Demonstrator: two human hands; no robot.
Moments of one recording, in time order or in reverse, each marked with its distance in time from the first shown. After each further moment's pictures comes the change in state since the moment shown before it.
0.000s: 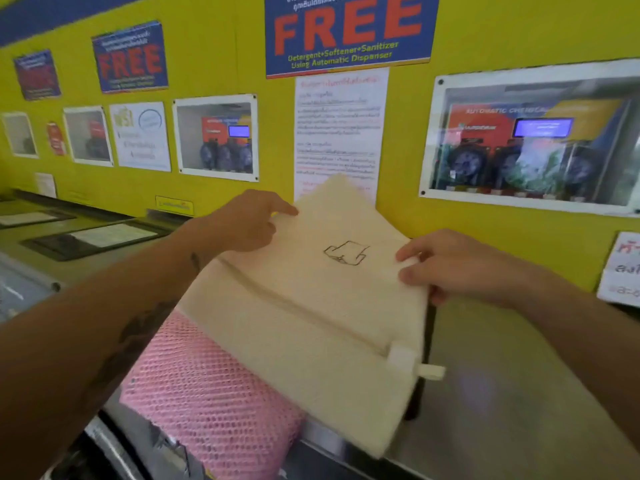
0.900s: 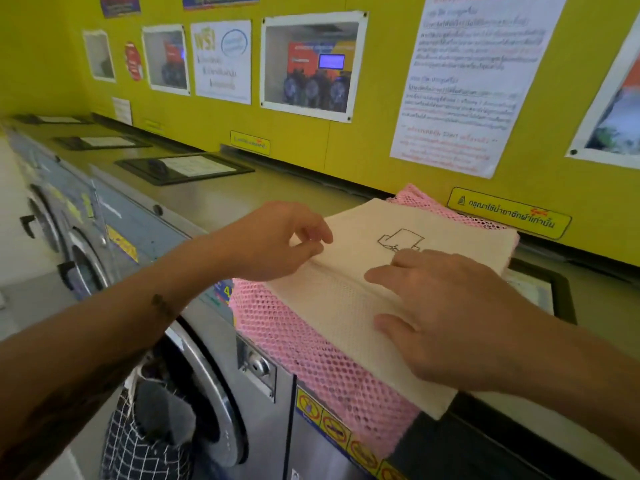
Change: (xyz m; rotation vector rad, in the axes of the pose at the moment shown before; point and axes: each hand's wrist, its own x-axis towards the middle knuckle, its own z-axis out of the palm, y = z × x) left_hand -0.143 -0.082 0.014 -0.199 0.024 0.100; right_hand -0.028 -0.108 0.155 -0.755 -0.045 -0.514
